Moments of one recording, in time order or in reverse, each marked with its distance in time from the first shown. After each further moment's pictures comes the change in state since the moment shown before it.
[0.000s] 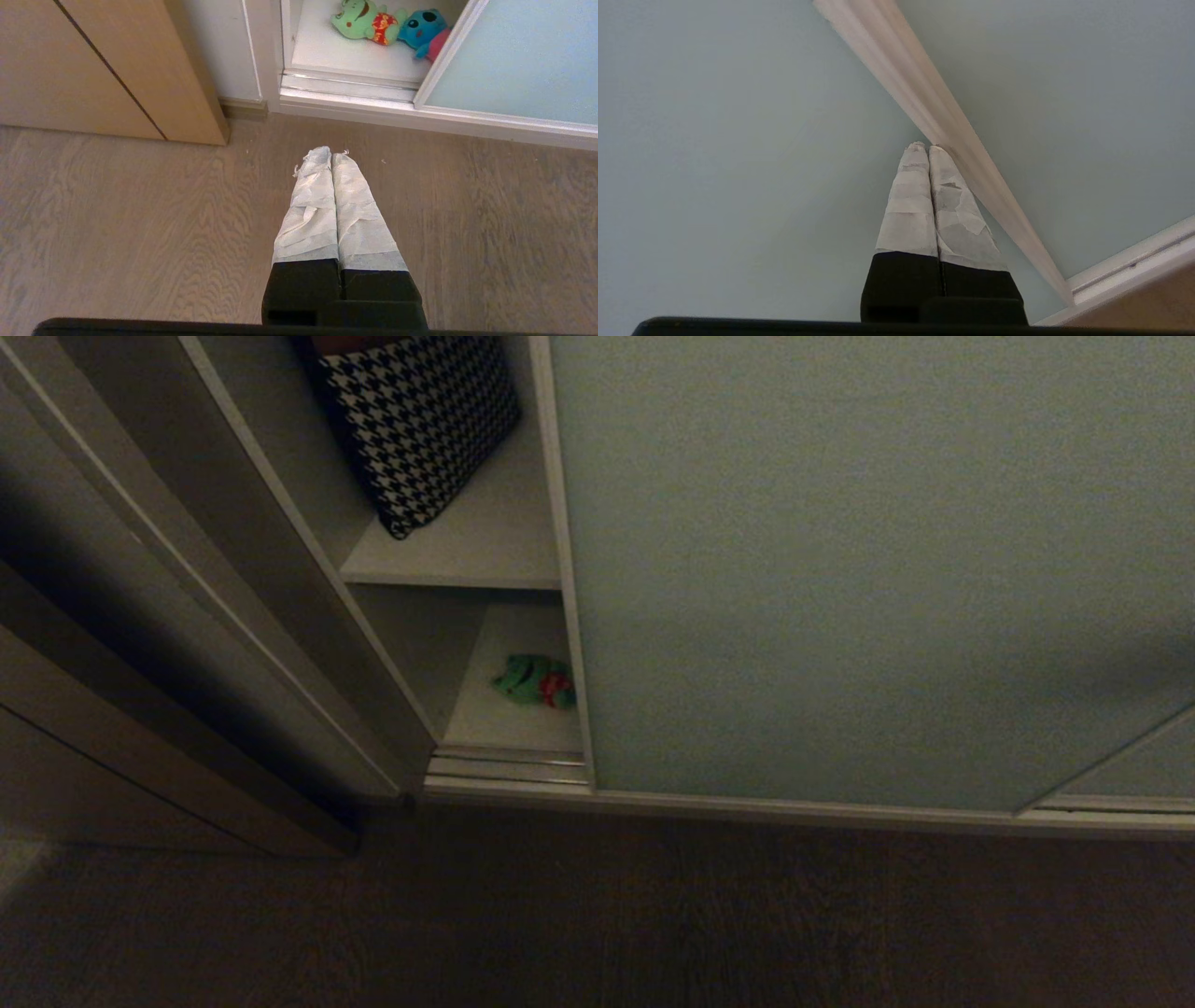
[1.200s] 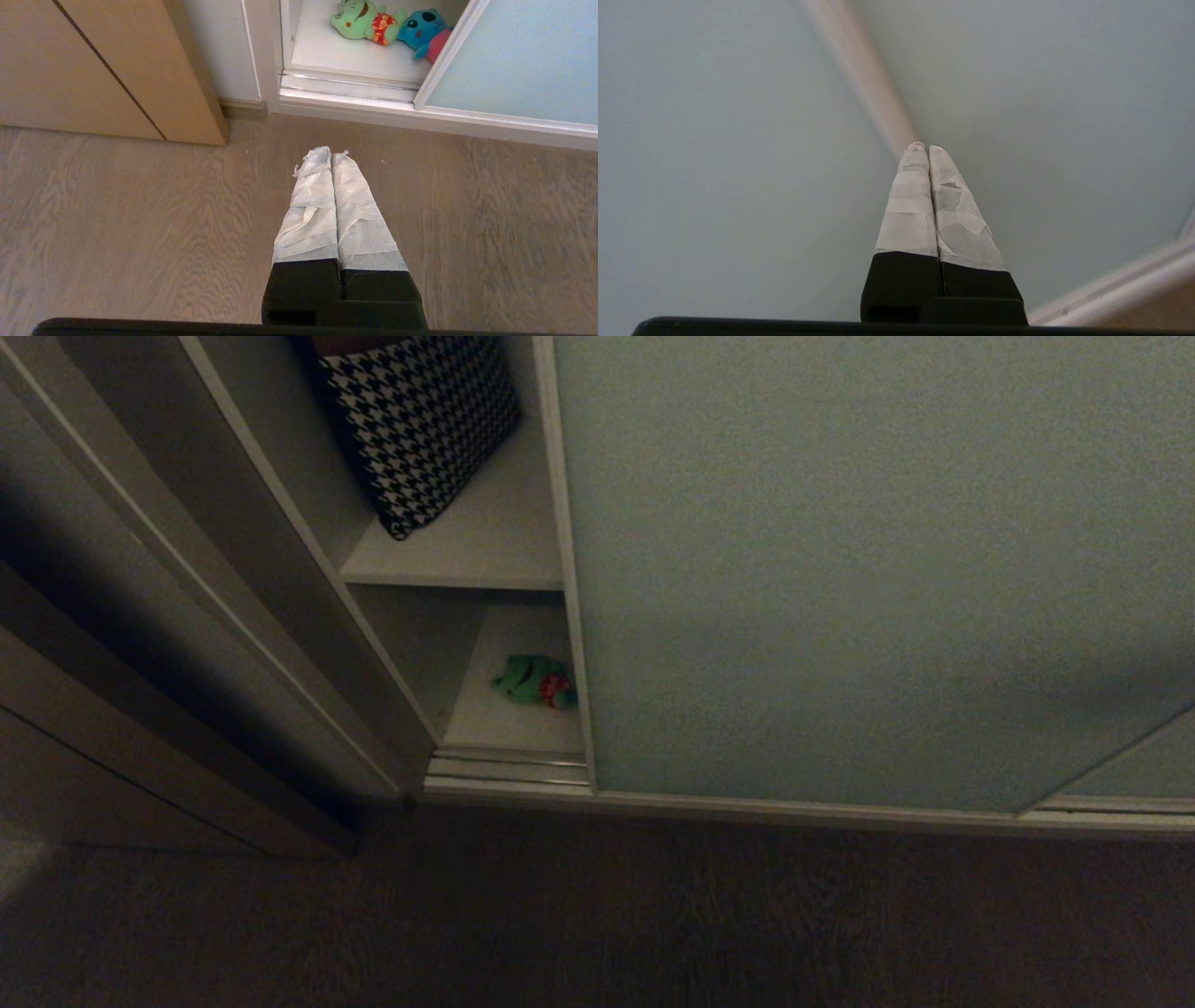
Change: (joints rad) left arm 0.000 0.000 0.000 0.000 0.000 0.001; right arm -0.149 -0.059 0.212 -0.313 0.046 -0.009
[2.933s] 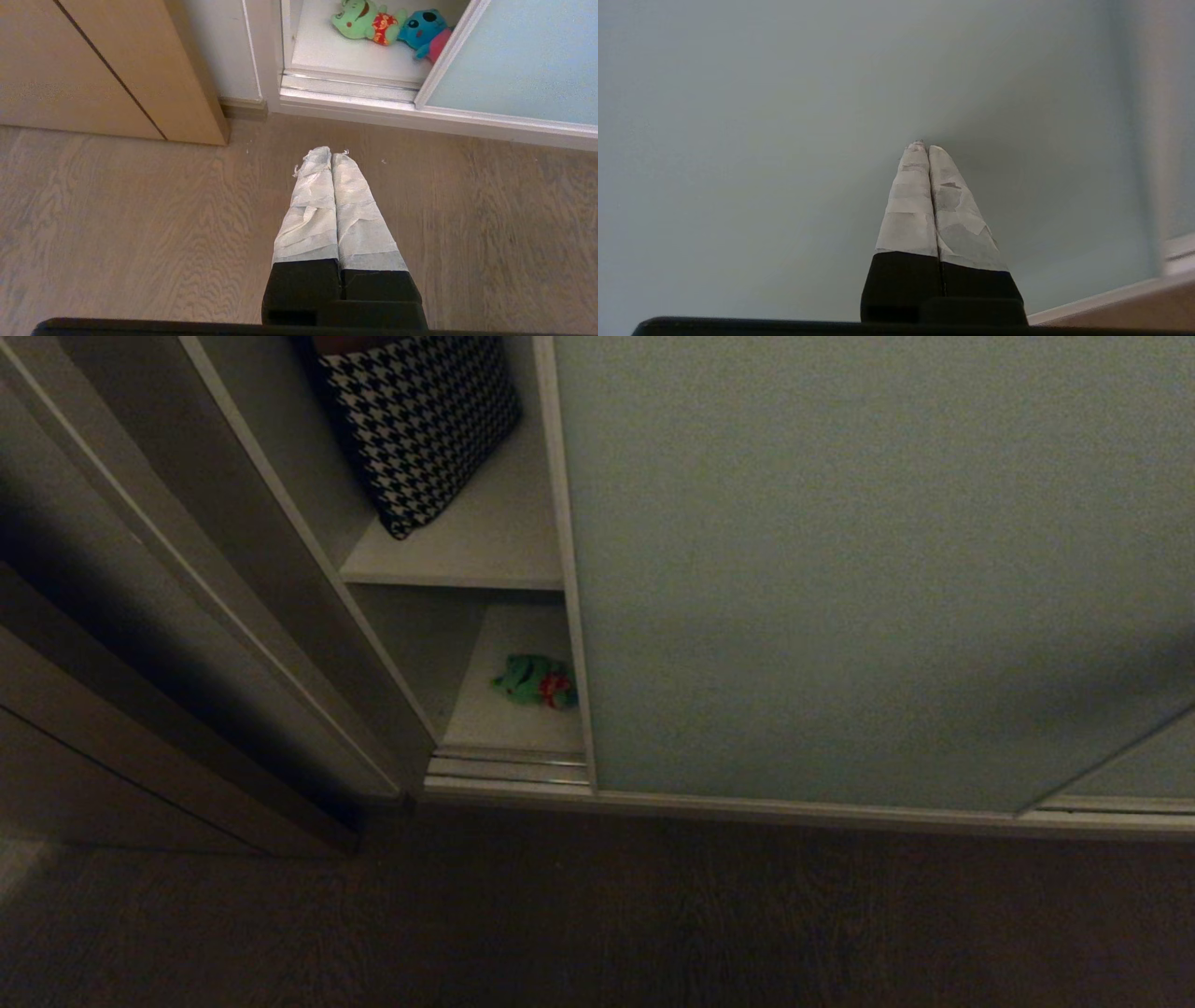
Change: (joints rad) left arm 0.000 0.000 0.000 0.000 0.000 -0.001; right arm 0.276 0.107 0.085 -0.039 0.027 0.068
